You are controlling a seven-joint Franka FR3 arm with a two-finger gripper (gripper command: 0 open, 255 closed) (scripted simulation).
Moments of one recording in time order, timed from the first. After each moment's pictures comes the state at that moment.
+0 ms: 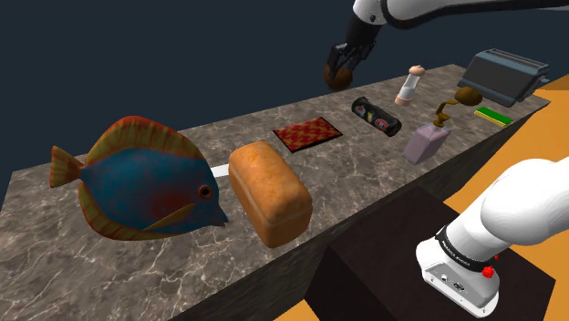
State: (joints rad) arm 0.00 -0.38 0.13 -2.18 -0.08 2.09 0.21
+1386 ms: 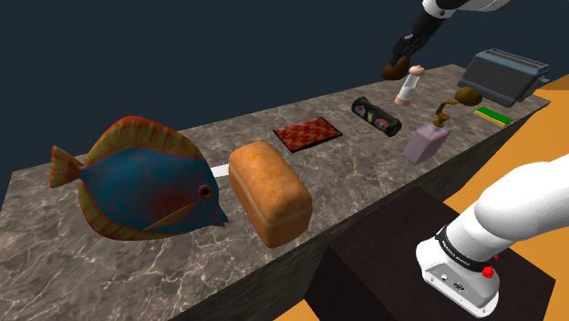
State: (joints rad) arm -0.13 -0.36 -0.27 -2.15 -0.06 2.11 -0.32
